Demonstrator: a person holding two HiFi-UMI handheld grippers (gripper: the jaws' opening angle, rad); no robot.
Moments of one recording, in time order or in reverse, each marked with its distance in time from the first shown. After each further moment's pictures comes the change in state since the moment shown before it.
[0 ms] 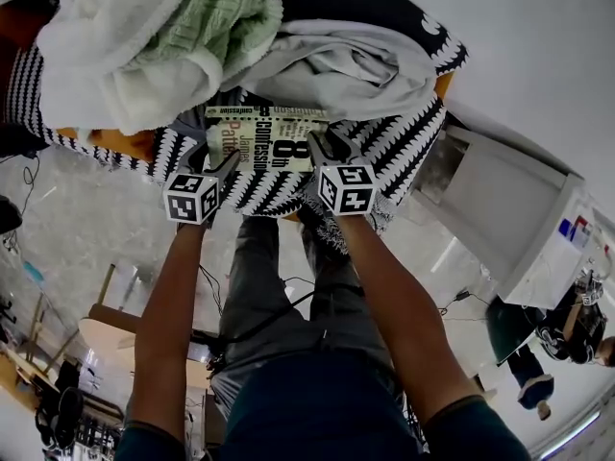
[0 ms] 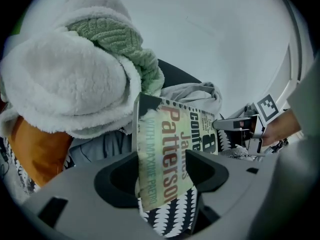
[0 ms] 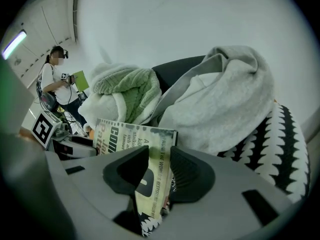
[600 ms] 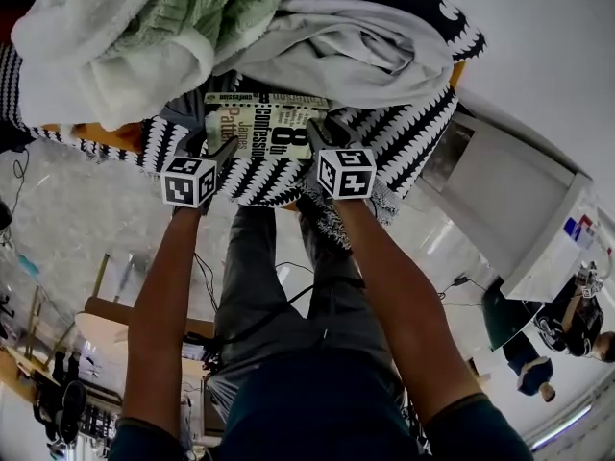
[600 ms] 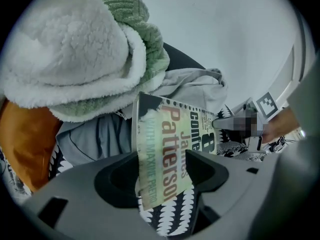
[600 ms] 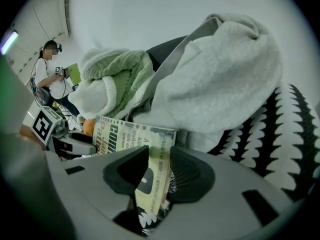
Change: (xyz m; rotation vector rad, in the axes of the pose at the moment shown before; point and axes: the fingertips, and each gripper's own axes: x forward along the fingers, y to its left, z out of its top) left arm 0.041 0.018 -0.034 -0.012 0.090 -0.028; right arm 0.036 -0.018 -0.043 0.022 0.103 -0.014
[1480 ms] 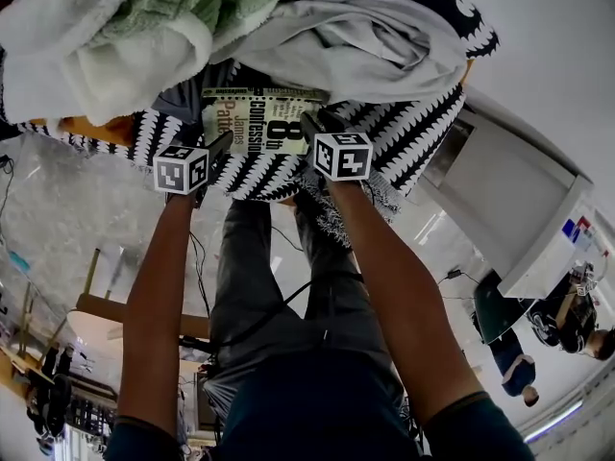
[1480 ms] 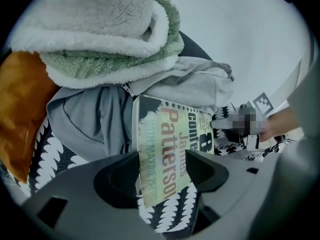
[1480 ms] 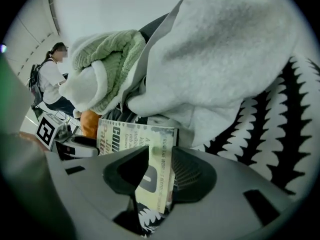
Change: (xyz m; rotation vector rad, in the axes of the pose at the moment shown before) left arm 0.029 0.023 -0.039 -0.094 0.077 -0.058; right arm 0.040 -0.003 -0.034 0.065 0.144 0.032
